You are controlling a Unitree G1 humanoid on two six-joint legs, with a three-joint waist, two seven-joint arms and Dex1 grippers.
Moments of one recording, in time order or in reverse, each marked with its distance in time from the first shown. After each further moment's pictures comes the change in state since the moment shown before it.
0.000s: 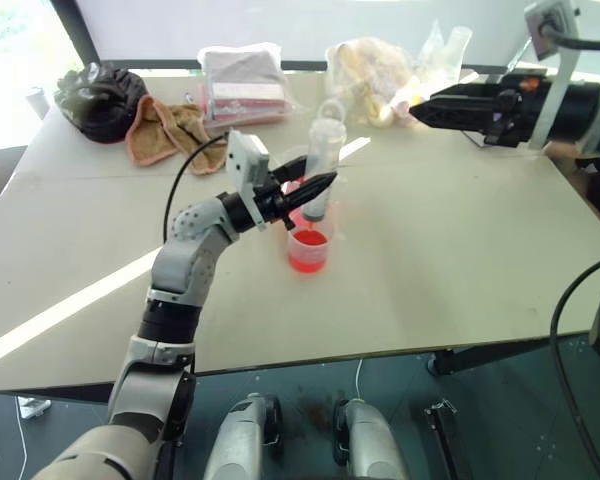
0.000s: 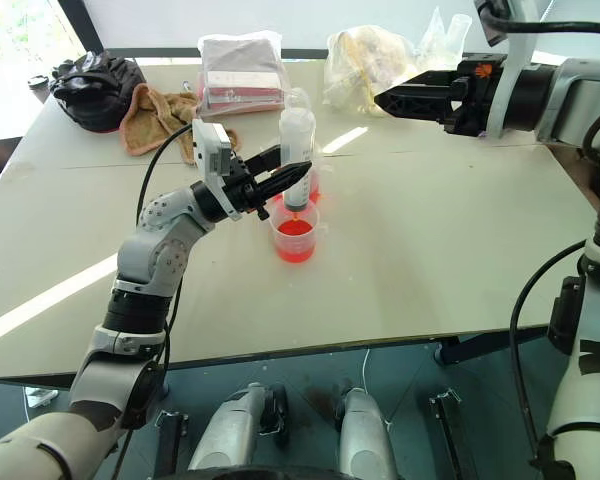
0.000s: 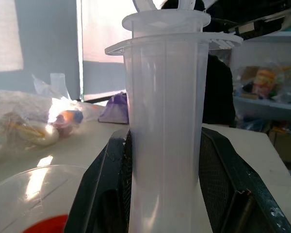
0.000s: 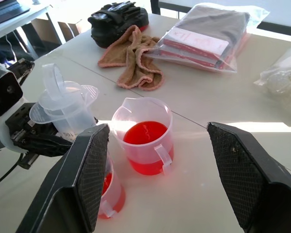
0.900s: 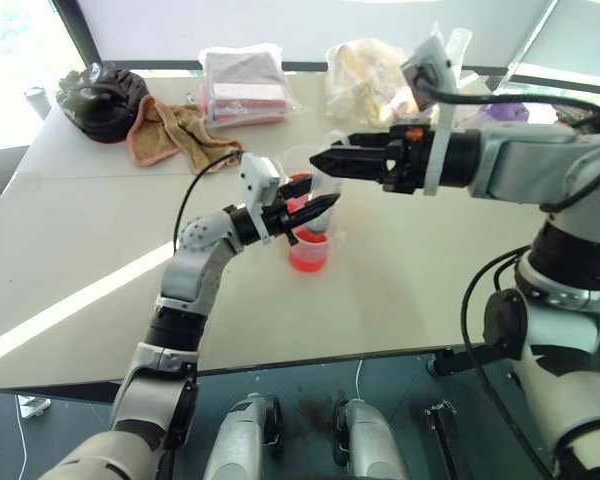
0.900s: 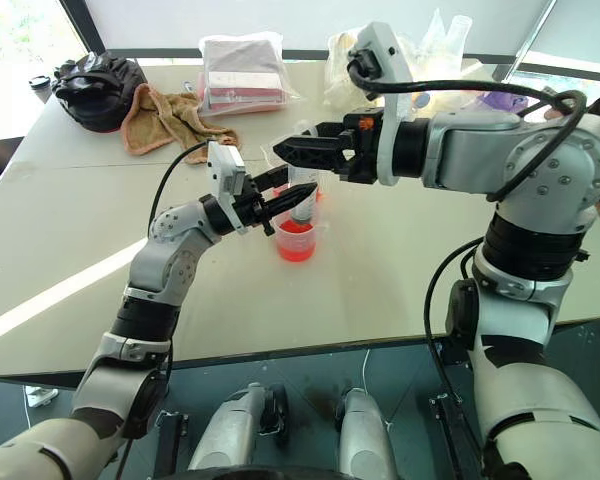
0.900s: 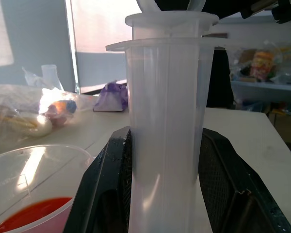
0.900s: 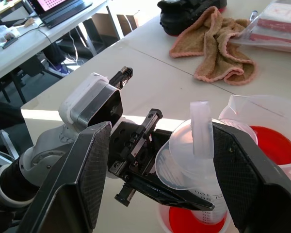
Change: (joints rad) left arm 0.053 -0.042 -0.061 0.086 0.154 -0.233 -0.056; right arm 0.017 0.377 -0.113 -0.284 0.266 0.344 -0.393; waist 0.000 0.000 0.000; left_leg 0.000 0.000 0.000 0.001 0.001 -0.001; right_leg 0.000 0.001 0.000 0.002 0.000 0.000
